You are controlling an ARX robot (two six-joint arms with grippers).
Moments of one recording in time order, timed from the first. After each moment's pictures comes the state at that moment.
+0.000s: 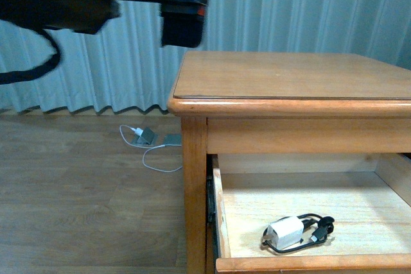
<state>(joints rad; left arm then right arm) -0.43 1.34 0.86 0.42 -0.14 0.07 0.00 0.35 0.00 0.36 0.00 0.00</state>
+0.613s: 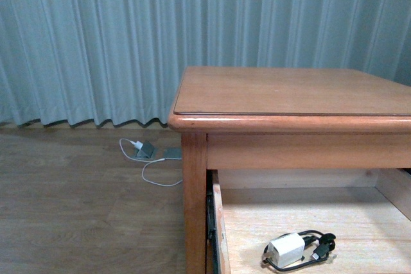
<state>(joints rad) -0.13 0.51 0.36 0.06 -0.26 -0.19 0.00 0.35 0.00 0.36 0.00 0.00</state>
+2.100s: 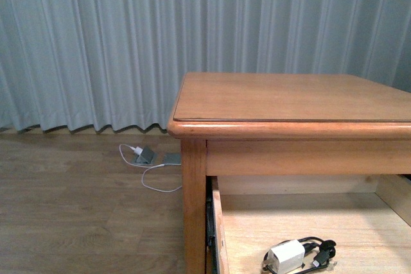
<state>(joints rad) 0.00 0.00 0.02 0.00 0.00 0.00 0.00 0.35 0.00 0.36 0.00 0.00</state>
